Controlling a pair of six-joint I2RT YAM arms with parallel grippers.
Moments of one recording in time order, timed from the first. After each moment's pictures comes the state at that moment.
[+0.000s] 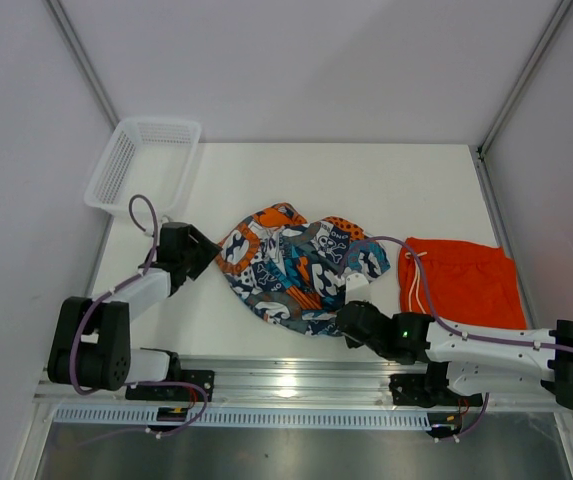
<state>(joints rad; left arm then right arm) -0.11 1.32 0.53 0.02 -0.01 -0.92 1.25 1.01 0.54 -0.46 0.47 0.68</state>
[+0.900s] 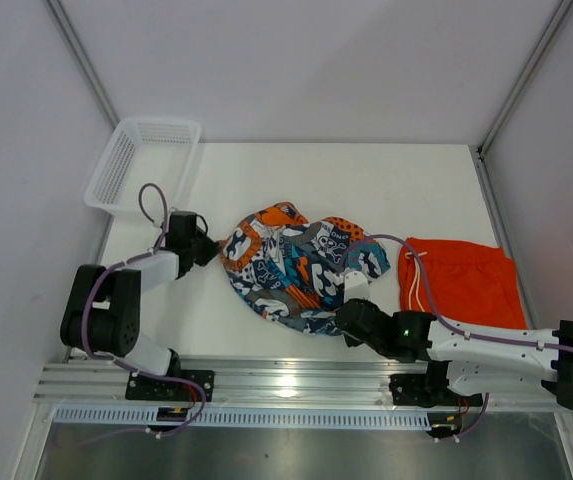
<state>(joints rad) -0.13 1.52 0.63 0.09 0.01 -0.96 1.25 1.01 0.56 -0.48 0.47 0.66</state>
